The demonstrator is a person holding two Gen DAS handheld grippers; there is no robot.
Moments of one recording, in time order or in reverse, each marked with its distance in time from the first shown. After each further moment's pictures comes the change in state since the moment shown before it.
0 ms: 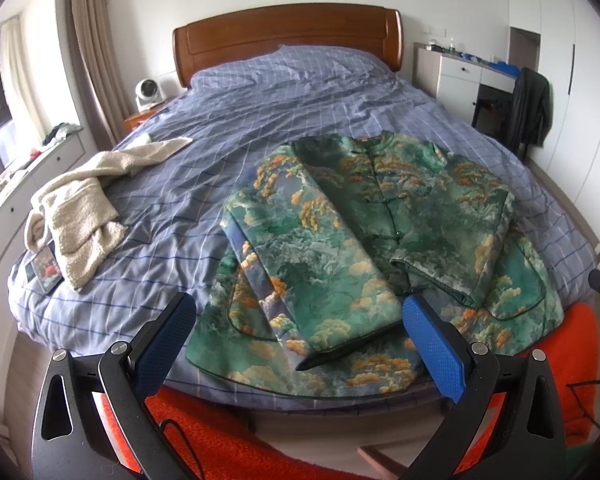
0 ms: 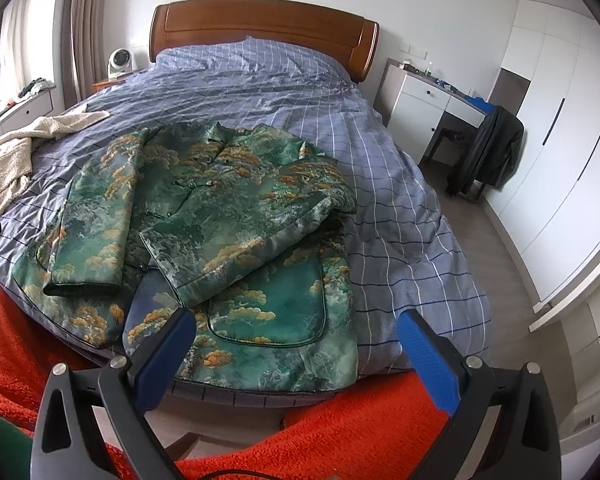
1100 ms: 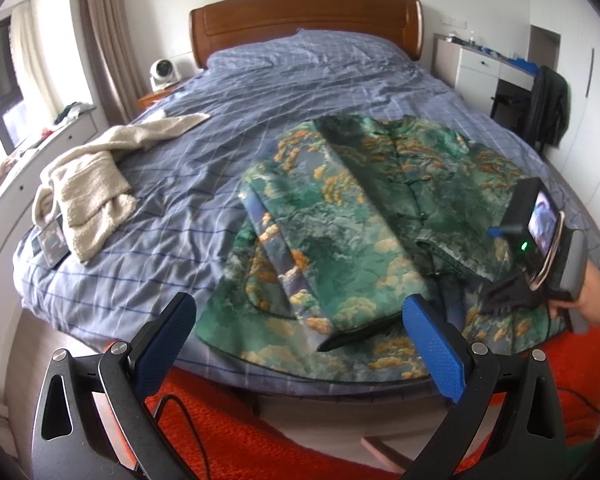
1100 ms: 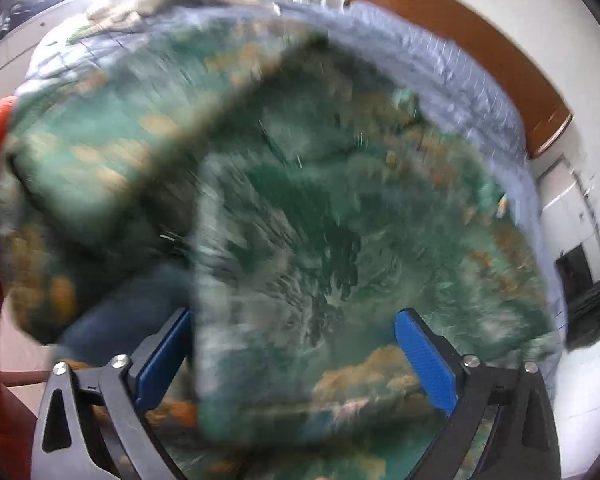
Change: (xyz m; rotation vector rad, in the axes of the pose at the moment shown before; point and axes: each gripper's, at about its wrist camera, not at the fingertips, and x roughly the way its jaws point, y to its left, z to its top) left arm 0.016 0.010 -0.012 -0.036 0.069 0.060; right arm 0.198 0.134 0.022 -0.622 0.072 0.306
